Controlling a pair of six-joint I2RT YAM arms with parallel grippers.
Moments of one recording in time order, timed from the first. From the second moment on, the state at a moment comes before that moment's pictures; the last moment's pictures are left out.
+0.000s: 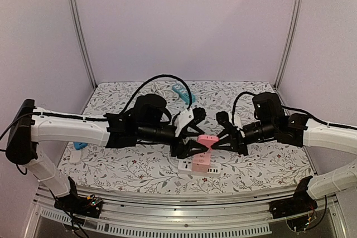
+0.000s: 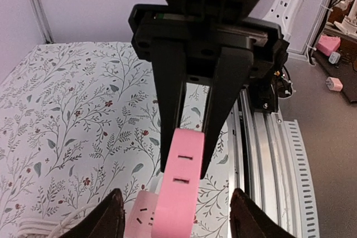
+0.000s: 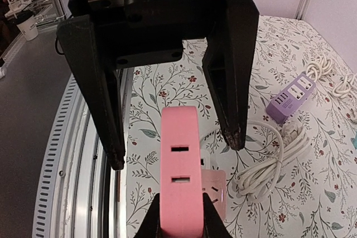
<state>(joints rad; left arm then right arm) -1.08 1.57 1.03 0.13 0.35 0.12 0.80 1.18 0.78 -0.16 -0.61 -0.34</state>
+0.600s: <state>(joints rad) -1.01 1.59 1.07 0.03 0.48 0.16 0.78 1.18 0.76 -0.16 -0.63 -0.35</state>
